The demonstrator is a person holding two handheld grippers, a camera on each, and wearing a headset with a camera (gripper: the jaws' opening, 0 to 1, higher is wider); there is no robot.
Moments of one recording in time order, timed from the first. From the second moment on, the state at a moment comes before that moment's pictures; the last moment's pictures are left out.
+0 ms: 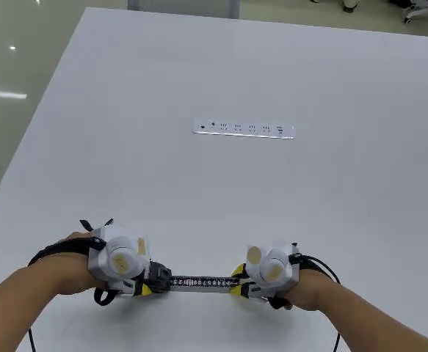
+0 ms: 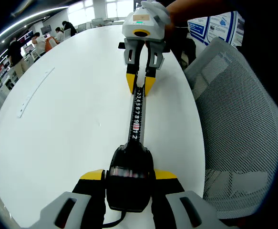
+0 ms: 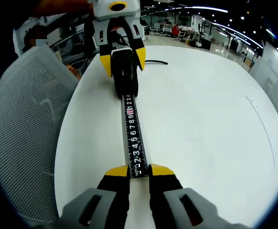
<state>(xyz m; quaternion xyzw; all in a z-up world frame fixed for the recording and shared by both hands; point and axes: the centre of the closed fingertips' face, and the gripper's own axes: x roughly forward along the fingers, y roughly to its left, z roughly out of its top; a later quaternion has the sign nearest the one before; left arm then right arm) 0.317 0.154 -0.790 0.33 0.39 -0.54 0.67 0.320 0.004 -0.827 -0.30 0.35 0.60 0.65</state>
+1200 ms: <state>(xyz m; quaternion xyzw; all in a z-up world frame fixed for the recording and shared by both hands) 0.317 0.155 -0.791 0.33 0.39 -0.54 0.67 0.323 -0.016 -0.826 -0.30 0.36 0.59 0.65</state>
